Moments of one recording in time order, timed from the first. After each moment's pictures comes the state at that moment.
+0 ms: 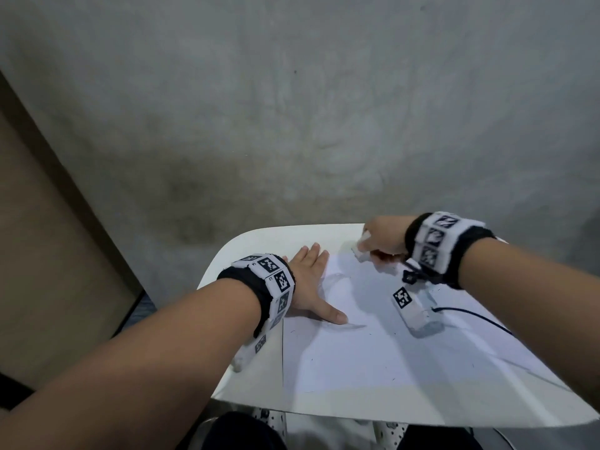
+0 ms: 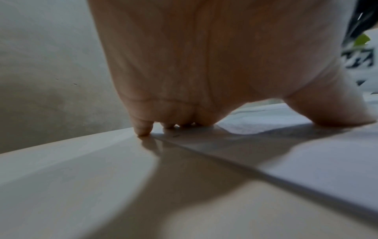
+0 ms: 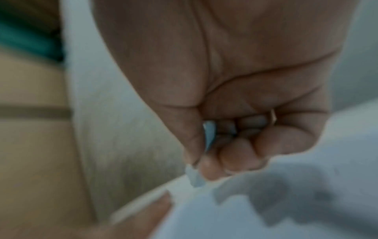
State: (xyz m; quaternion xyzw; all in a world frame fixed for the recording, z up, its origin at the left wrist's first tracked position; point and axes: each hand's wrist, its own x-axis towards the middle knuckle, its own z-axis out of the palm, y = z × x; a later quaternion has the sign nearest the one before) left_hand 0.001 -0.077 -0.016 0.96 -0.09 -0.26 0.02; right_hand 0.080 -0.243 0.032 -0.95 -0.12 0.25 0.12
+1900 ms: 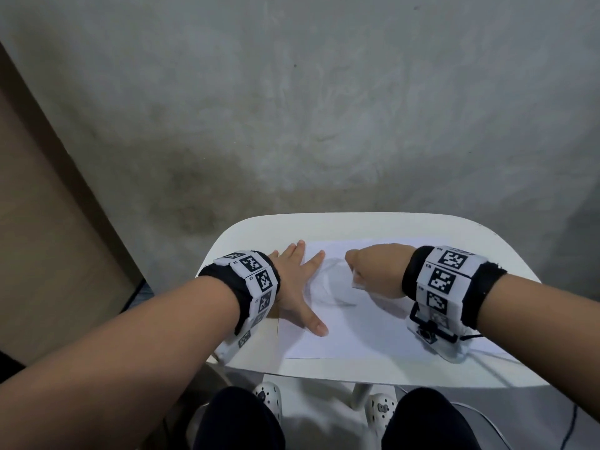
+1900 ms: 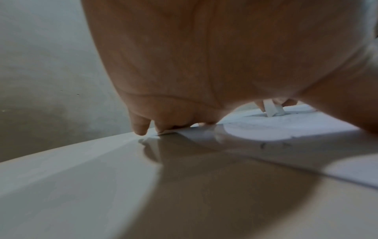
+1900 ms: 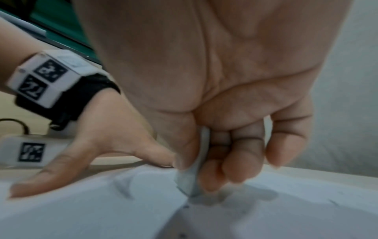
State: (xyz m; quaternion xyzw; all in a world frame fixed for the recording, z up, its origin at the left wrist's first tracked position) left_hand -0.037 -0.072 -0.007 0.95 -0.11 -0.28 -0.03; right_hand -0.019 -0.246 0.033 -0.94 -0.28 0.18 -0.11
